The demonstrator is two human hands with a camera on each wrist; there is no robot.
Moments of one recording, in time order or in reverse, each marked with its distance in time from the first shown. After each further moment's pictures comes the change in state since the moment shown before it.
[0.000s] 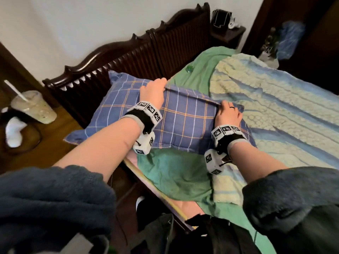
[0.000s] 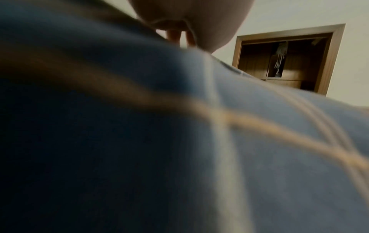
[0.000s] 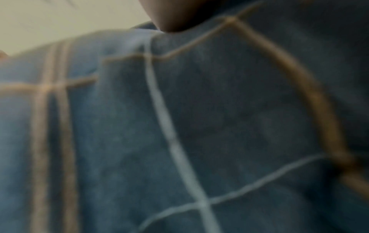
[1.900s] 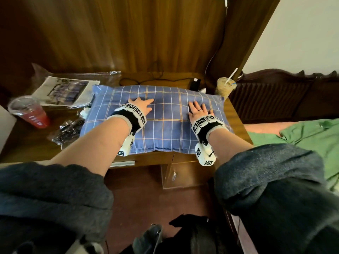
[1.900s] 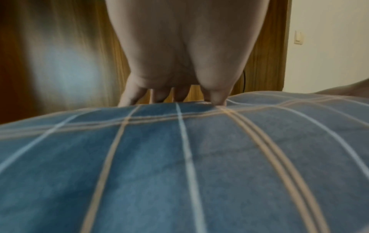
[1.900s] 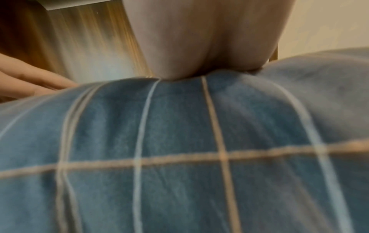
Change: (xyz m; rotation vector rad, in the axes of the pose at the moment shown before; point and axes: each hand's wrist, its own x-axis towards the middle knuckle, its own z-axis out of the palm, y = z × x) left_hand -0.424 -0.498 -0.213 0.118 -0.455 -0.872; right_hand -0.421 -0.492 0.123 -0.289 -0.626 -0.963
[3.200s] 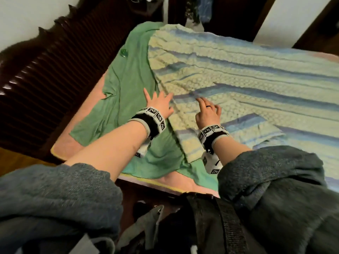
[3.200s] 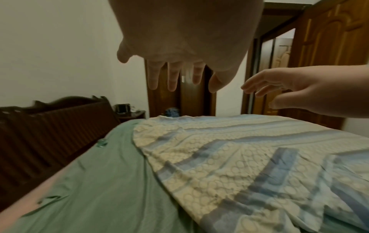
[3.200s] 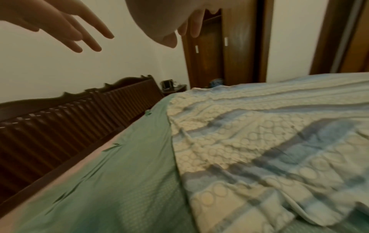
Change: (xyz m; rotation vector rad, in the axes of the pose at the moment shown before) left_hand -0.201 0.724 0.157 0.399 0.110 1.259; right_hand -0.372 0.575 0.066 0.275 0.515 1.114
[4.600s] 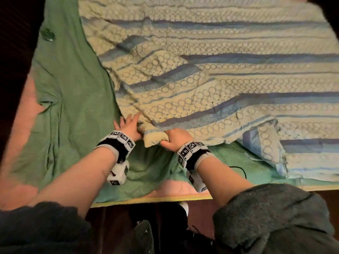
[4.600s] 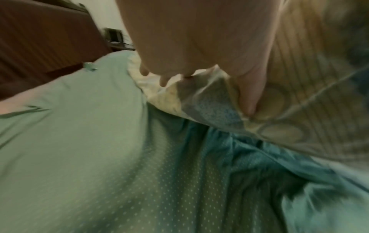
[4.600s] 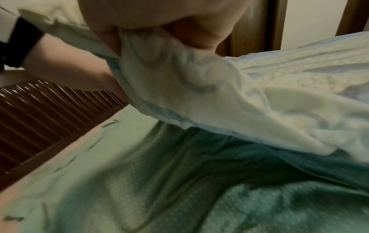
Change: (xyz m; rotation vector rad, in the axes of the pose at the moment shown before) left_hand 0.137 -0.024 0.157 -0.199 -0.408 0.013; right_hand 0.036 0.023 0.096 0.045 -0.607 0.009
